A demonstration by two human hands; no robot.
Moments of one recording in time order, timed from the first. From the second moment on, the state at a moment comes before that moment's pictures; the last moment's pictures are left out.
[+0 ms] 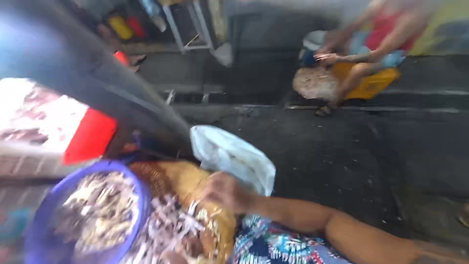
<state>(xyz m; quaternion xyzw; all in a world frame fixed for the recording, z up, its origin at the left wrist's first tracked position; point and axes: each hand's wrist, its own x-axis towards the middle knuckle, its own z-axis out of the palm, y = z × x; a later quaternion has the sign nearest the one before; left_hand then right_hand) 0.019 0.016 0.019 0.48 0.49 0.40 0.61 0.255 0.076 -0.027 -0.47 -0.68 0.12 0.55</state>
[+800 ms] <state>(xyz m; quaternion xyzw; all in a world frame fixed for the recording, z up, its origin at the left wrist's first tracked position) 0.058 0.009 0.010 0.33 0.46 0.57 0.60 0.201 0.033 -0.011 -0.26 -0.79 0.38 0.40</state>
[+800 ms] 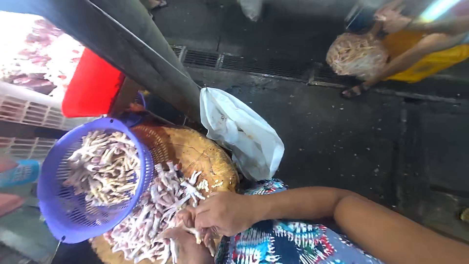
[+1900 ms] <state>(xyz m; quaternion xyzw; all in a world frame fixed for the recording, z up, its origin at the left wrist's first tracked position) 0.066 0.011 0.017 0.10 0.45 0.57 0.69 0.189 0.030 -0.009 -0.32 -0.78 0.29 0.45</state>
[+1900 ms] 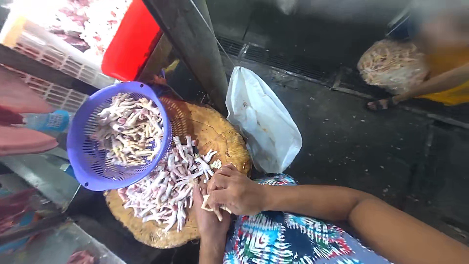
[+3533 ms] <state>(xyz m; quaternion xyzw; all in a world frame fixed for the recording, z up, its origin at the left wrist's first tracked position) -0.014 0.019 0.016 -0.04 0.37 0.81 0.46 0.204 0.014 -0.012 -0.31 -0.71 0.47 0.42</state>
